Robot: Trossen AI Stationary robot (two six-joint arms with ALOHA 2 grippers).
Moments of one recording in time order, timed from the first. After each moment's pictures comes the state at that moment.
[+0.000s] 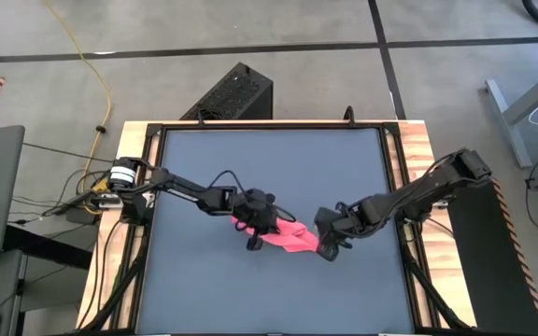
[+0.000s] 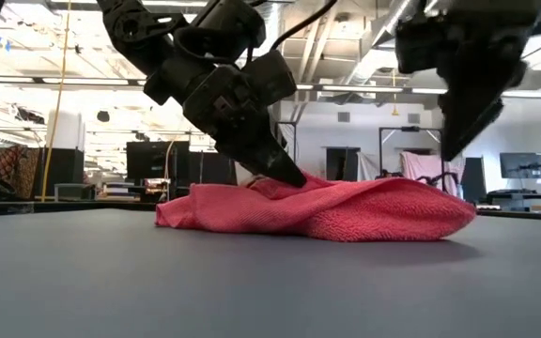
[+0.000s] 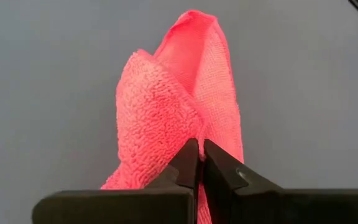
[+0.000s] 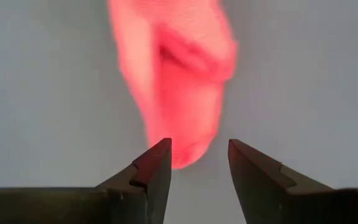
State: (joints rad) left arm -0.03 1.85 0.95 0.28 0.23 0.03; right arm 0.35 1.40 0.90 -0.63 0.18 0.89
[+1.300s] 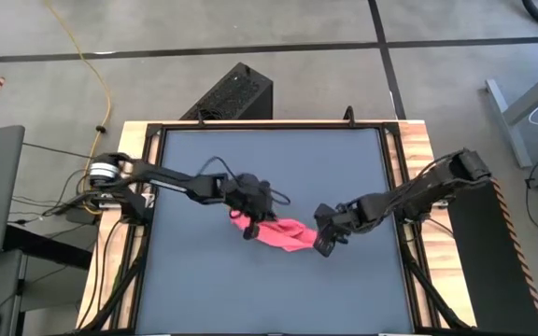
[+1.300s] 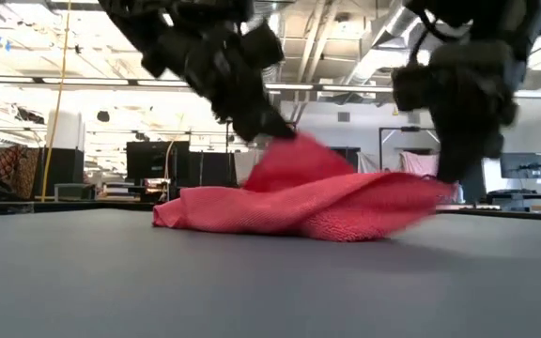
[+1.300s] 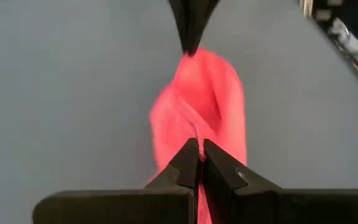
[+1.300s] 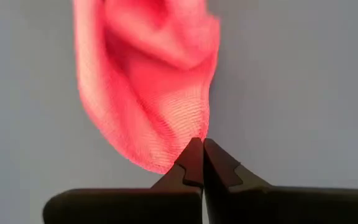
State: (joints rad) left arm 0.05 1.65 0.95 0.16 0.24 0.01; right arm 0.28 1.39 0.78 -0.48 0.14 0.88
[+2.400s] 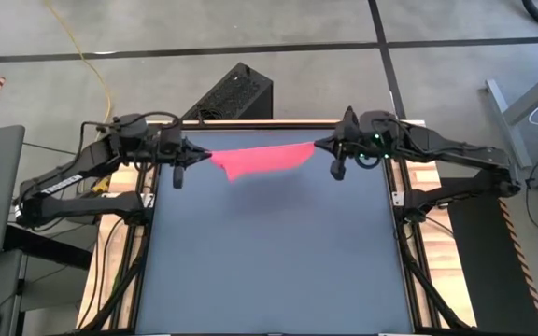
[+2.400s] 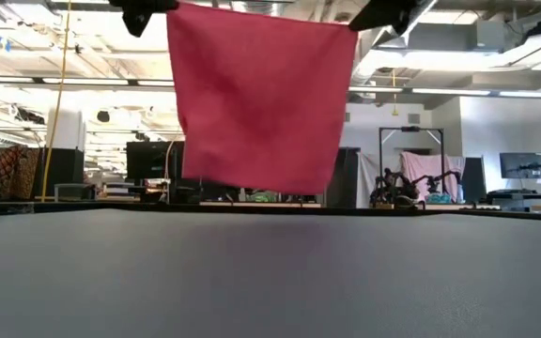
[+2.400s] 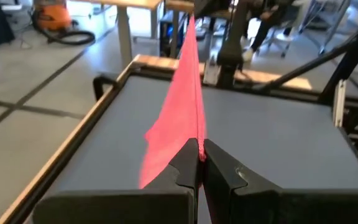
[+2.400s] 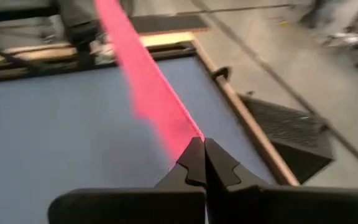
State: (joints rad) left arm 0.44 0.77 0.95 -0.43 0.26 0.01; right arm -0.20 1.06 1.19 -0.52 0.18 -0.02
